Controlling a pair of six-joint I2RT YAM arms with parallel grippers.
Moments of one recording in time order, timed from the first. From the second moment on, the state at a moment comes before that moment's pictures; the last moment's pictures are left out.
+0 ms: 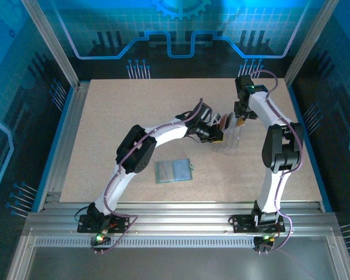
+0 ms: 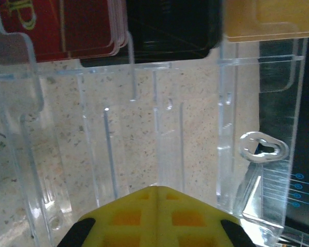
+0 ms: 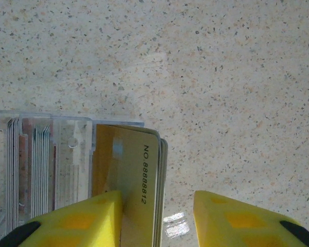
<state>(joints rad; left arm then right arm) -0.70 2.40 1.88 -0.29 0.64 -0.77 0.10 1.97 1.69 -0.98 0.31 0.29</state>
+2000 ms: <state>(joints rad) -0.70 2.43 1.88 -0.26 0.64 -0.82 0.06 1.95 1.70 -1.00 0.26 0.29</state>
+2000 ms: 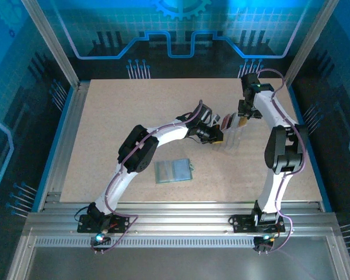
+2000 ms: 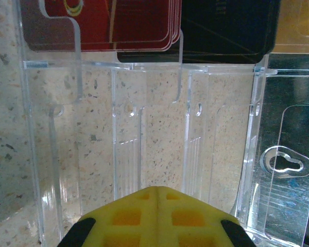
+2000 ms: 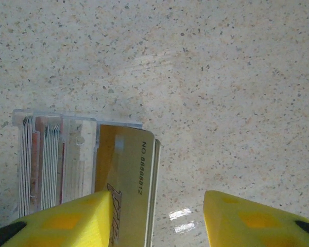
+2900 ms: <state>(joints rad) -0.69 2.43 1.87 -0.21 0.63 -0.88 0.04 1.93 1.65 -0.97 0.28 0.31</state>
